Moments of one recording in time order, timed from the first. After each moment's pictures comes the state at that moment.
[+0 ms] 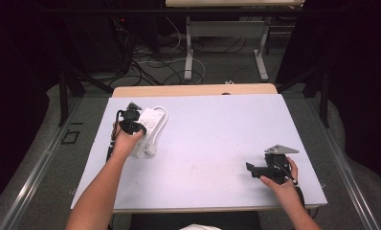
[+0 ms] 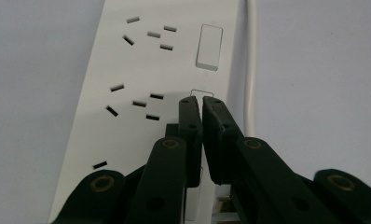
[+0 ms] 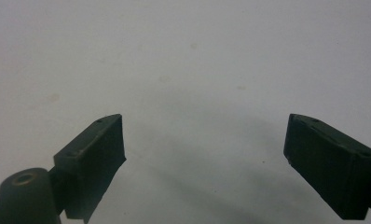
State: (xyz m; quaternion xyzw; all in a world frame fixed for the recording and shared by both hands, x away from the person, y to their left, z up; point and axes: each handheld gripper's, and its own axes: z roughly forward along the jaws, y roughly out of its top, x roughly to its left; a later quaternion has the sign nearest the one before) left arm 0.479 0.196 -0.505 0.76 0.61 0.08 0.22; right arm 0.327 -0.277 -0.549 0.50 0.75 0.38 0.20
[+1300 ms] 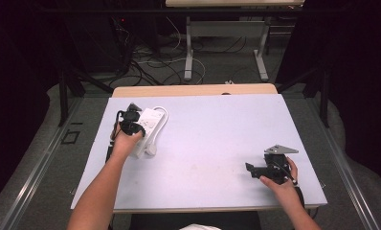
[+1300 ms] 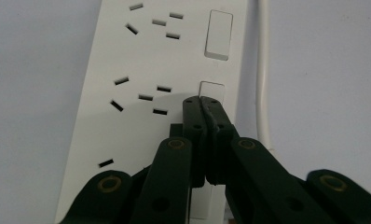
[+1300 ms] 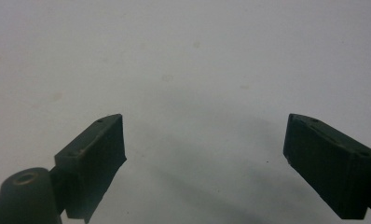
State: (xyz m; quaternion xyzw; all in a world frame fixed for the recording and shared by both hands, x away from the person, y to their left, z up) left arm 0.482 0.199 -0.511 0.76 0.60 0.07 0.21; right arm 0.327 -0.276 -0.550 0.50 0.75 0.38 0.20
